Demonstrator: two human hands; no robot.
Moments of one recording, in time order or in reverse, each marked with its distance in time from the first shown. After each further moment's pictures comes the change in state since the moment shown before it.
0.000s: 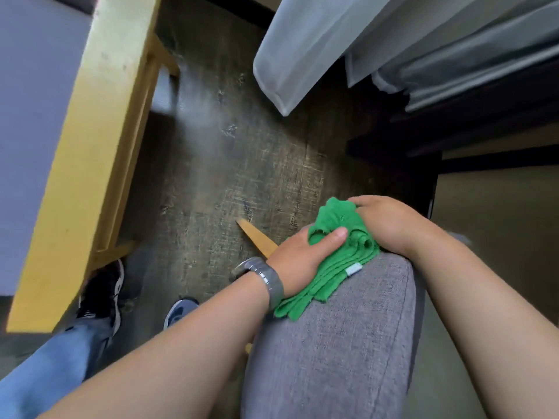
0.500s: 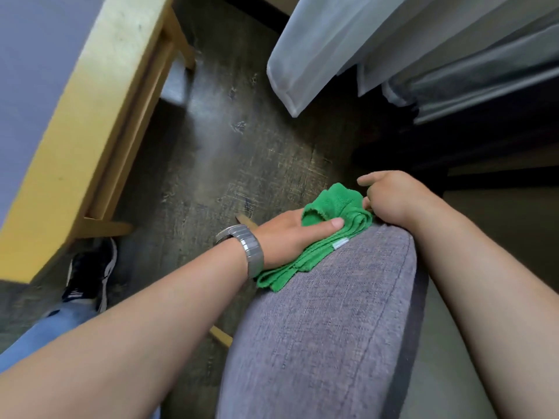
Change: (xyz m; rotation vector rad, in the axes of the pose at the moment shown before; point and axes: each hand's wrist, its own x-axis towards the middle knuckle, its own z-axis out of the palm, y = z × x) left_hand -0.001 -0.012 -0.009 0.083 -0.069 0.090; right_hand 0.000 0.001 0.000 -0.082 0.158 0.063
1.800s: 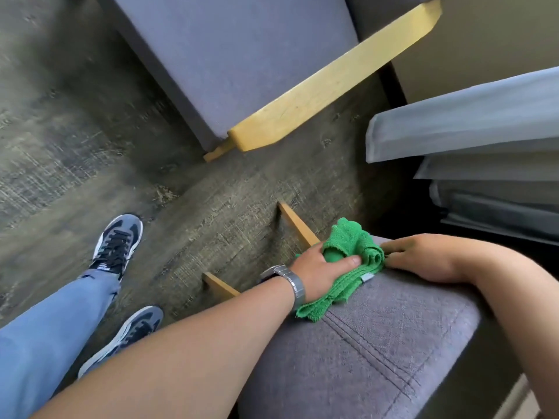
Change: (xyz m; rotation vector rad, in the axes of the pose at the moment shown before) left_hand -0.167 -0.078 0.069 -0.566 0.547 -0.058; right_hand -0.160 -0.117 0.037 -0.841 -0.425 -0.327
